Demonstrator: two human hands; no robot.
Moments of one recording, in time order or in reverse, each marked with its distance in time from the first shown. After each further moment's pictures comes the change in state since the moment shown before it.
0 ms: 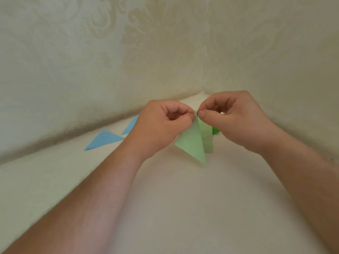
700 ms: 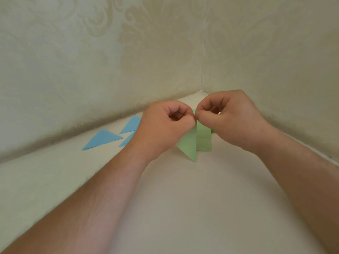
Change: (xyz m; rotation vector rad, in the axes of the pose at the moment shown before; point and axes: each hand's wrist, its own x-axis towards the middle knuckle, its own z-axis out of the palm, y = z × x) left_hand 0.000 -0.003 0.012 0.058 0.043 0.008; right_hand -0.001 -0.003 0.004 -0.131 0.051 0.010
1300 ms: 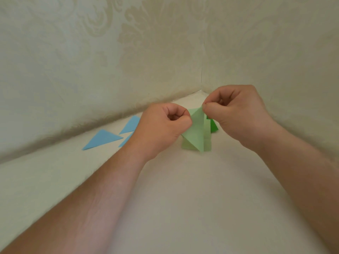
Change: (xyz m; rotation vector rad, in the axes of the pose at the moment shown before) left_hand 0.002 0.001 -0.002 0.033 -0.011 -0.116; right_hand 0.004 0.000 -0.002 0.136 0.148 0.088
